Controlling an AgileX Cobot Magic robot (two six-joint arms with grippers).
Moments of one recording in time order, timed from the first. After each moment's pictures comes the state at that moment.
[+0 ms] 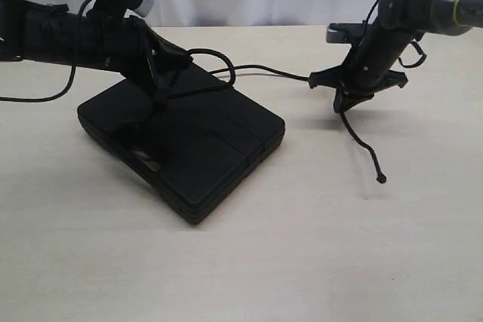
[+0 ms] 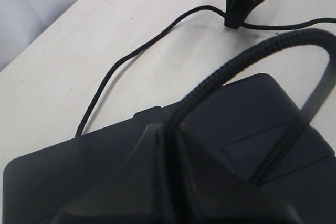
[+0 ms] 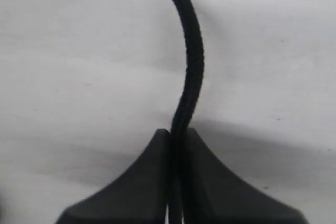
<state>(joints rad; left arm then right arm) -0.07 1.86 -1.09 -1.55 0.64 2.11 0.10 2.29 -1.73 0.15 0.89 -0.05</state>
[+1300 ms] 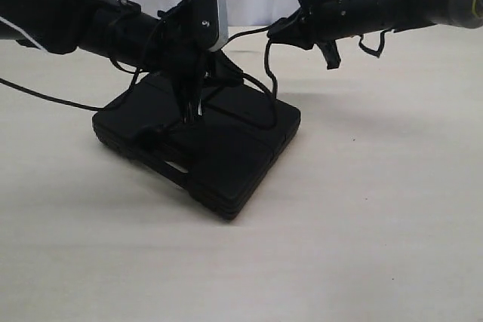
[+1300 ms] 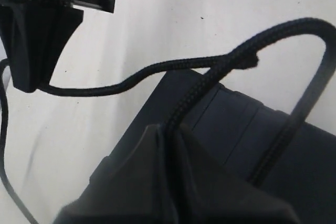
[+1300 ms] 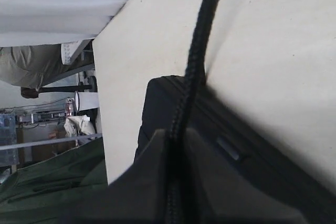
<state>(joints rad) -0.29 1.86 -1.21 -1.20 0.58 2.11 0.06 2.27 -1.73 1.25 0.90 -0.32</state>
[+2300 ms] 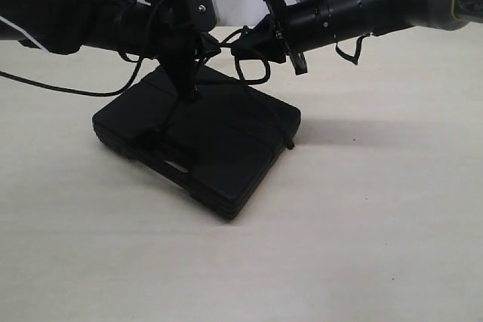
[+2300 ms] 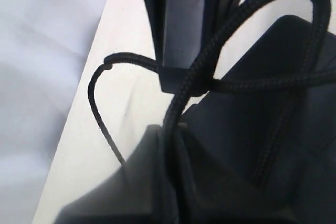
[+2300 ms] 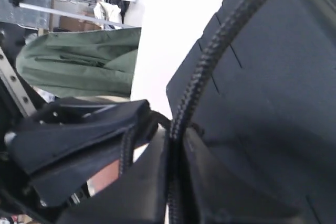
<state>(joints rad) -0.29 1.86 -1.21 -1.25 0.28 2.11 0.12 2.27 -1.73 1.28 1.21 -0.59</state>
